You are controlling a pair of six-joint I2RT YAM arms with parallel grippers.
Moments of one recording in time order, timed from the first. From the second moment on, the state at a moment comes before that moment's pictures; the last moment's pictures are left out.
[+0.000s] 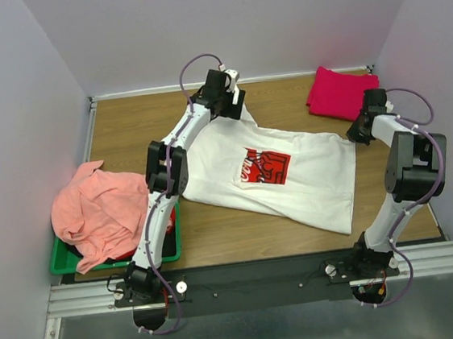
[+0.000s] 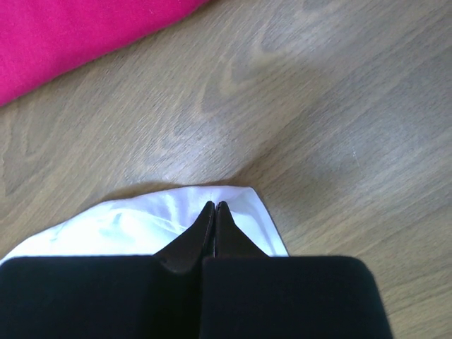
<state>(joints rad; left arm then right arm) -0.43 2.62 2.46 -0.54 0.06 0.00 -0.21 1.85 1.18 -0.30 0.11 0.50</state>
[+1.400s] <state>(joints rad) -0.72 1.66 0.74 0.29 -0.10 -0.52 -0.32 1.75 1.13 -0.32 0.30 0.48</state>
